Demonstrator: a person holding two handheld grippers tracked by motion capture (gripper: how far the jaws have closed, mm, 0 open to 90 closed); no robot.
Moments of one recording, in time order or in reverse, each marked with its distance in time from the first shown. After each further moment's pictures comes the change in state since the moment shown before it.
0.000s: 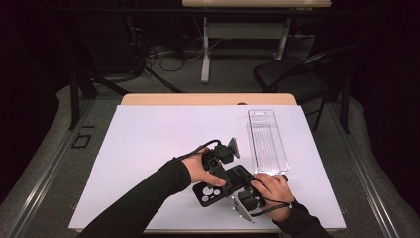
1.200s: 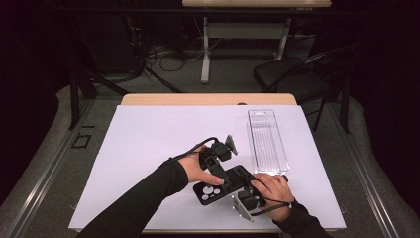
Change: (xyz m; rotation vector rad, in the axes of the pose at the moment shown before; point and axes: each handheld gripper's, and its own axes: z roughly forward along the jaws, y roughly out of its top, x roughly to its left) left arm -0.001 -0.008 -0.012 -0.083 0.016 0.000; right arm 0.001 -0.001 0.002 0.010 0.014 0.011
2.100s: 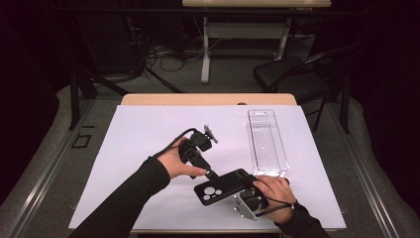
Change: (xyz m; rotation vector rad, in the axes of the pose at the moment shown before) left arm 0.027 -0.034 -0.031 -0.146 0.065 -0.063; right arm 0.002 -0.003 -0.005 -0.008 0.065 0.098
